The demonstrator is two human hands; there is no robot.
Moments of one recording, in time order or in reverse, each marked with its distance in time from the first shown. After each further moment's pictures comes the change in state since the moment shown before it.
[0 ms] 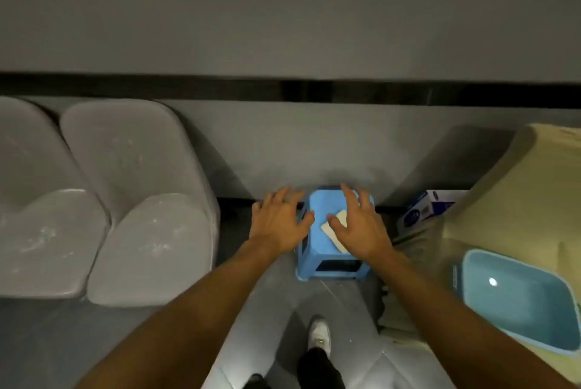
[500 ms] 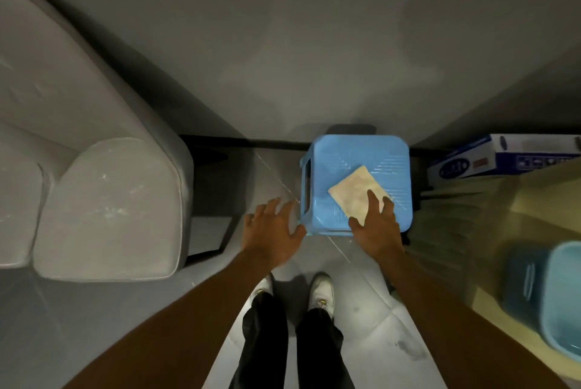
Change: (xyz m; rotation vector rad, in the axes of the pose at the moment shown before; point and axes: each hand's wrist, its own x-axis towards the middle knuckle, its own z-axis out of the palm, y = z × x) left_hand 0.114 -0.086 0.231 0.050 -0.334 -0.214; right_hand 0.108 0.185 0.220 0.010 -0.283 0.416
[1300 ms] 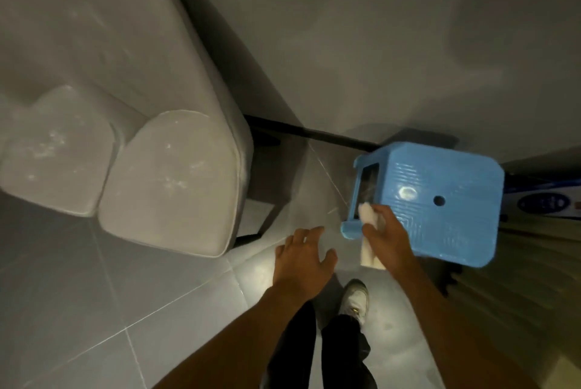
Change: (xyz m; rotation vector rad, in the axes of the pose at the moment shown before) left_hand -0.022 -0.070 0.035 -0.360 -0.014 -0.209; right_hand 0.000 -0.097 0.053 0.509 -0.195 -0.120
